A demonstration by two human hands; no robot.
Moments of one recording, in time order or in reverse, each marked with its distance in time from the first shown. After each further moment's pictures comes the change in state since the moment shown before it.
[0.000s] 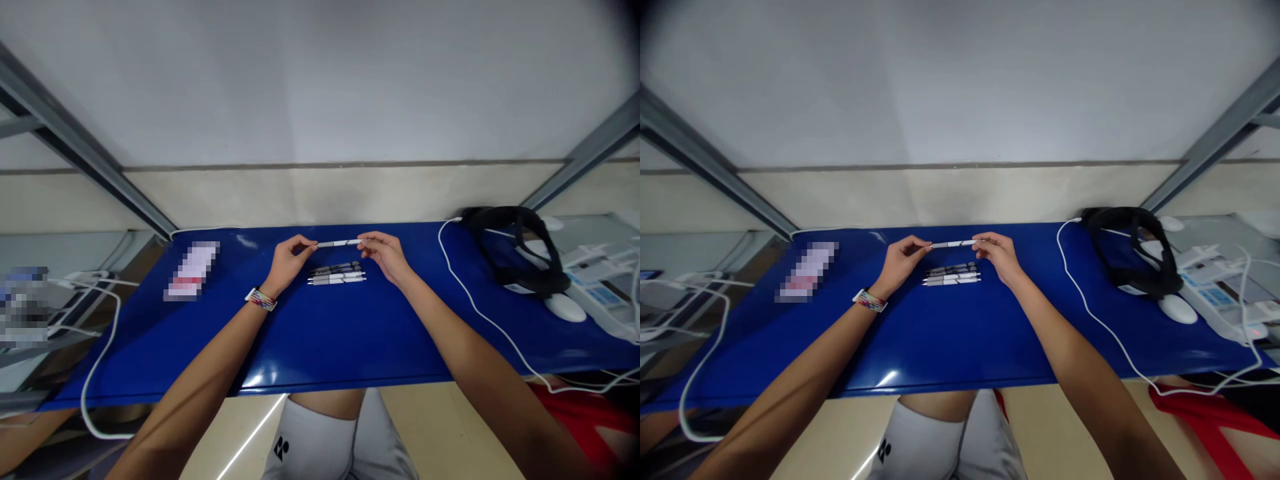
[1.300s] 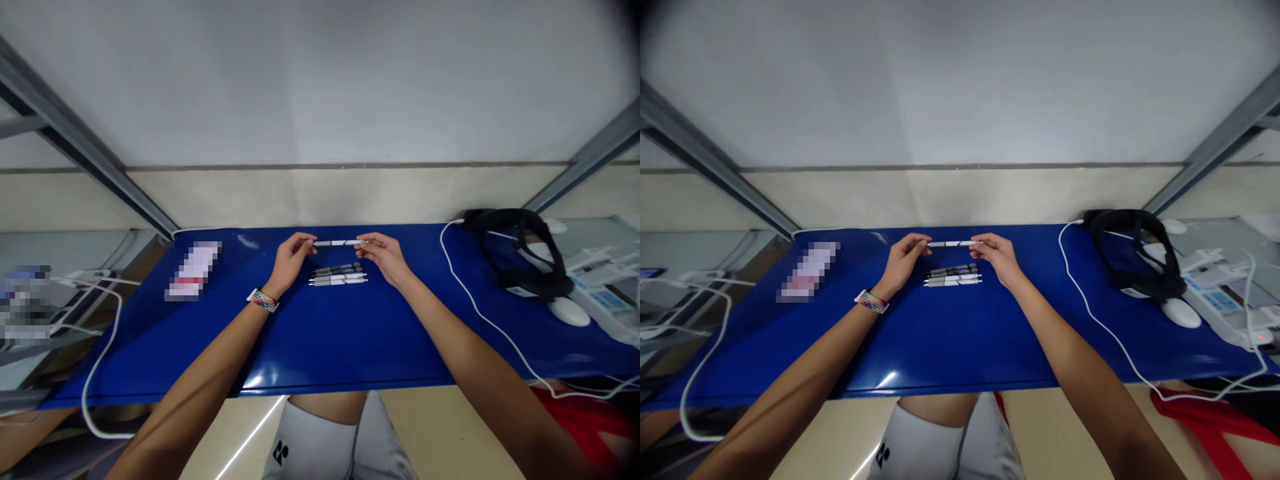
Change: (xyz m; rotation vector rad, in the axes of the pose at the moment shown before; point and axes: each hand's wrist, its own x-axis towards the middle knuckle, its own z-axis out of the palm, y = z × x) left_hand 0.000 0.004 0.000 -0.091 -0.014 -0.053; right_hand -0.005 -0.001 0.006 -0.045 -0.014 -0.004
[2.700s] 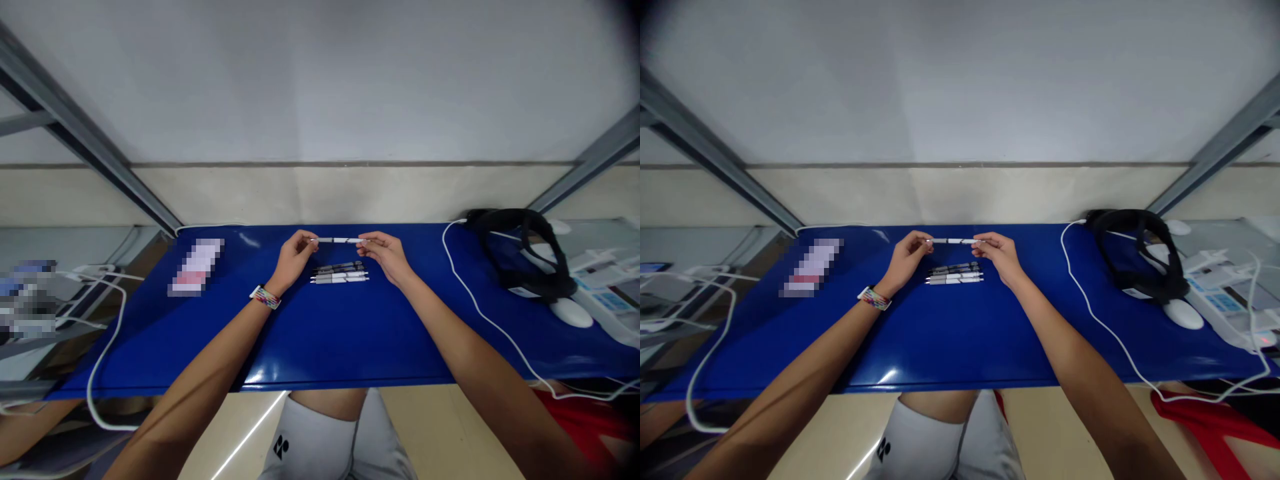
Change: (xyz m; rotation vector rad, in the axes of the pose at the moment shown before) left_hand 0.001 -0.006 0.002 0.025 -0.005 0.040; right_hand 0.001 0.003 -0.002 -0.014 0.007 -0.002
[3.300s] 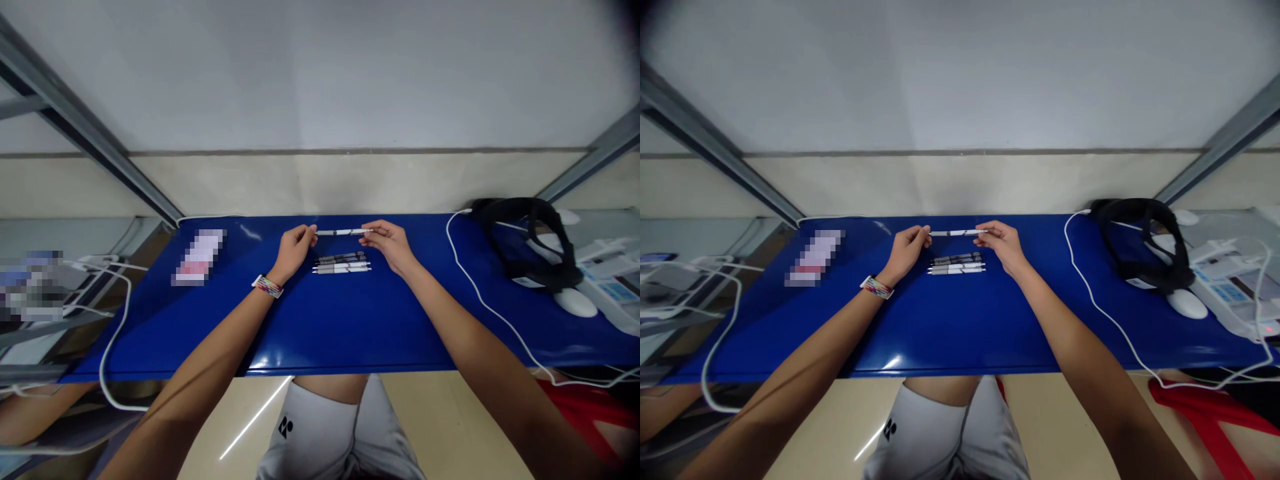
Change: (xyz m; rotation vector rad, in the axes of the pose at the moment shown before) left_hand 0.001 0.008 -0.001 0.201 0.044 -0.017; right_hand 0.004 0.003 -0.004 -0.043 -0.022 -0.065
